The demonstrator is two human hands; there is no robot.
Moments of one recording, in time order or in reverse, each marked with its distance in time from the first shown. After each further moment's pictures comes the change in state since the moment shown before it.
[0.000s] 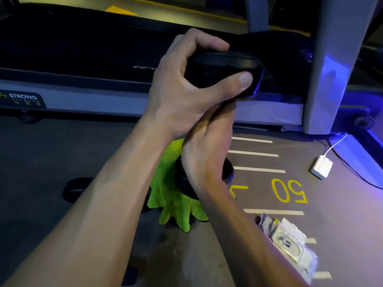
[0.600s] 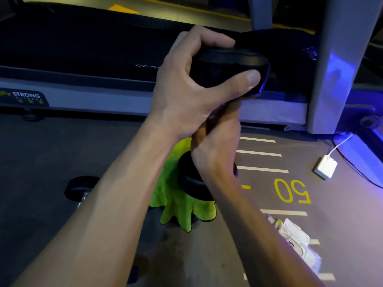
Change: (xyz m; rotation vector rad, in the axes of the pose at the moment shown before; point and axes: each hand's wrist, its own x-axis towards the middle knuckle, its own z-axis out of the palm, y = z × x) left_hand 0.000 0.000 0.003 0.001 0.034 -0.008; right_hand 0.028 0.011 -0.007 0.130 0.006 -0.011
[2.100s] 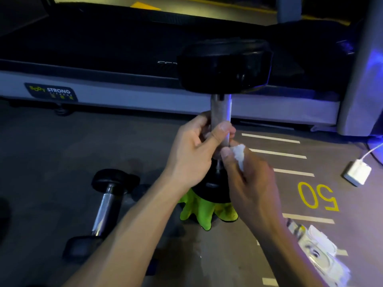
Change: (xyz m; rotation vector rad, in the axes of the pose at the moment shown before) left_hand -0.079 -0.038 -0.007 -0.254 -0.027 -0.467; right_hand -0.056 0.015 -0.053 -0.493 -0.373 -0.122
